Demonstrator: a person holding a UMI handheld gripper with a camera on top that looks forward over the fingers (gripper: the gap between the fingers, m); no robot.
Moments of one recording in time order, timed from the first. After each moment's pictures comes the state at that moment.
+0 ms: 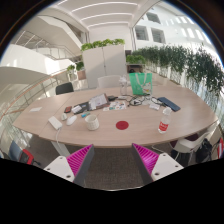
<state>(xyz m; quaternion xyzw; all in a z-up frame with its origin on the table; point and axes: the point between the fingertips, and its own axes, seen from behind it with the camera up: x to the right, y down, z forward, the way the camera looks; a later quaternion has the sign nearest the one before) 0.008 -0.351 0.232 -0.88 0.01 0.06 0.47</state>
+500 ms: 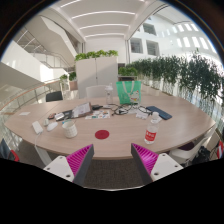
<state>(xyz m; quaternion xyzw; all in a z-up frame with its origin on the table) 0.101 -0.284 0.173 -0.84 0.02 0.02 0.54</state>
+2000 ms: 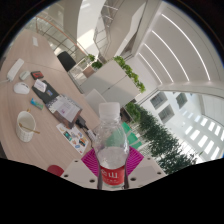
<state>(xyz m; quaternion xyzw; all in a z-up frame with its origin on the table) 0.049 0.031 0.254 -0.70 -0.30 -0.31 0.56</state>
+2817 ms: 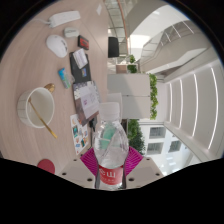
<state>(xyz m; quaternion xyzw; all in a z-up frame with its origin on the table) -0.068 0.082 0.216 -0.56 -0.54 -0.47 0.41</state>
